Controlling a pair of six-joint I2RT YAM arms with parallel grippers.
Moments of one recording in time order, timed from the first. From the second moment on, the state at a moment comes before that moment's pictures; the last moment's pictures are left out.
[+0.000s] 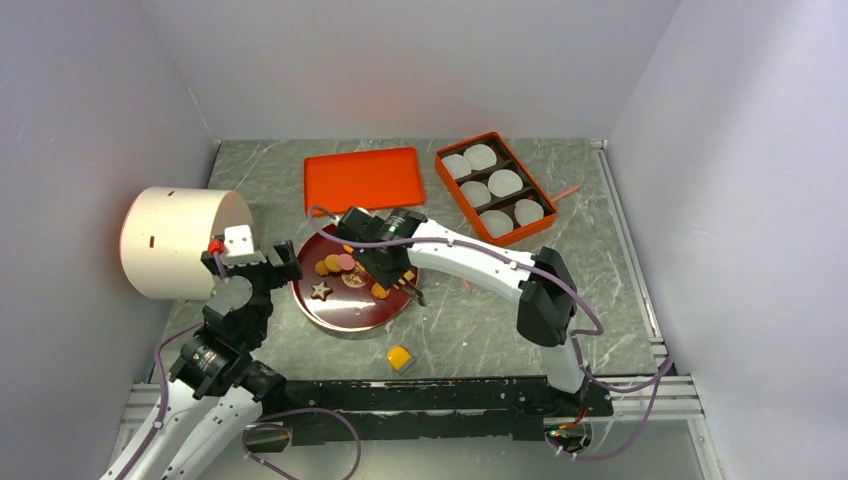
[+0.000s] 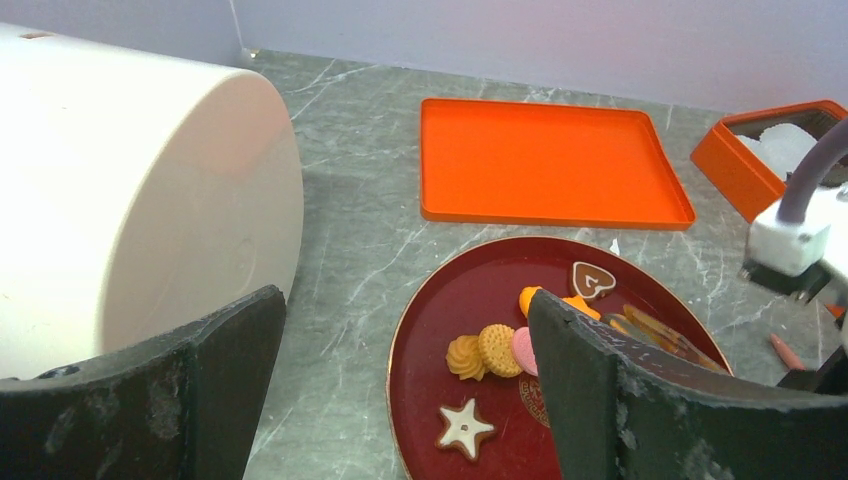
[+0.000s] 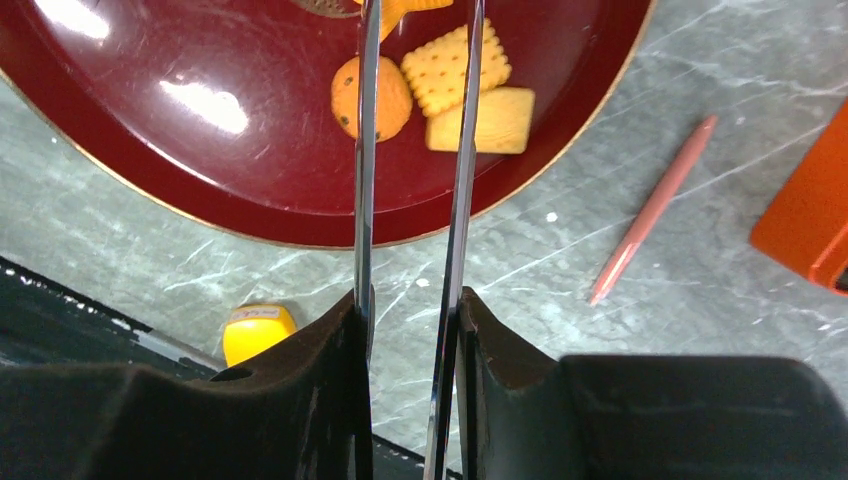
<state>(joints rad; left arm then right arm) -0.53 0.37 0.58 -0.30 -0.65 -0.15 1.09 1.99 1.84 -1.08 0.24 0.26</state>
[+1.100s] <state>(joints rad) -0.53 0.38 0.56 -0.29 -0.65 -0.13 0.30 2.16 2.08 -0.90 0.25 0.05</state>
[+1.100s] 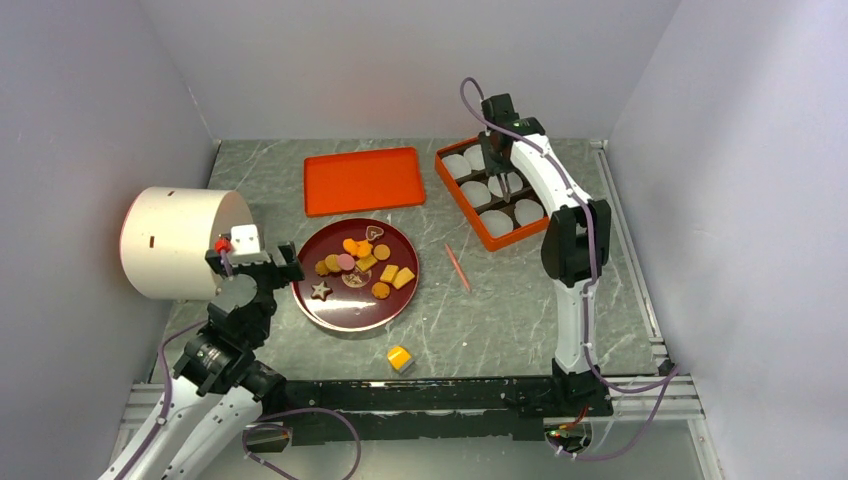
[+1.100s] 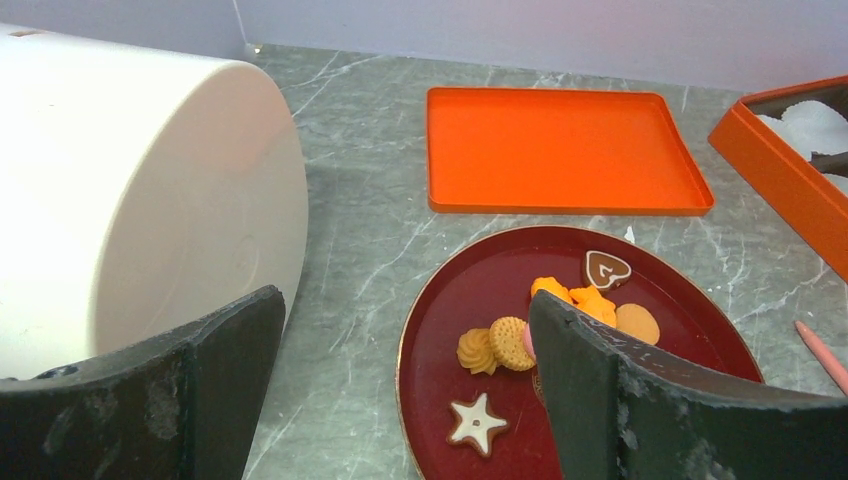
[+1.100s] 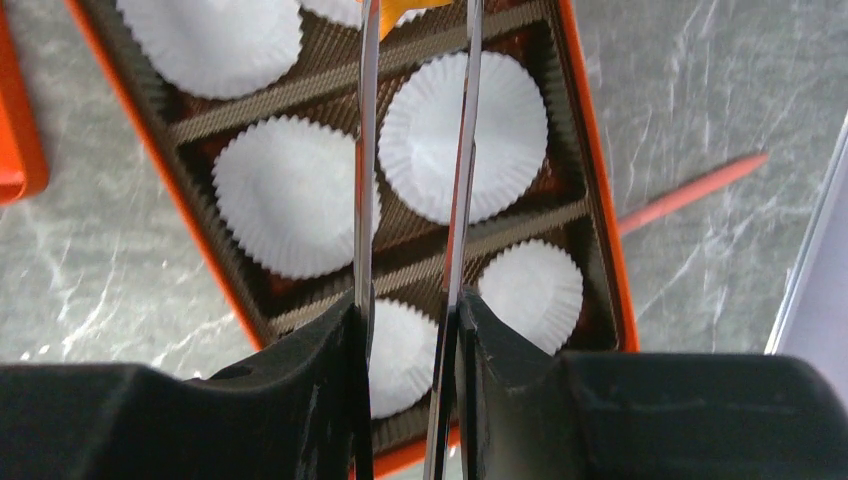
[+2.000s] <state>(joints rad) -0.52 0.41 0.55 -0.27 -0.65 -0.12 0.25 2.37 2.15 -0.77 0.18 -0.04</state>
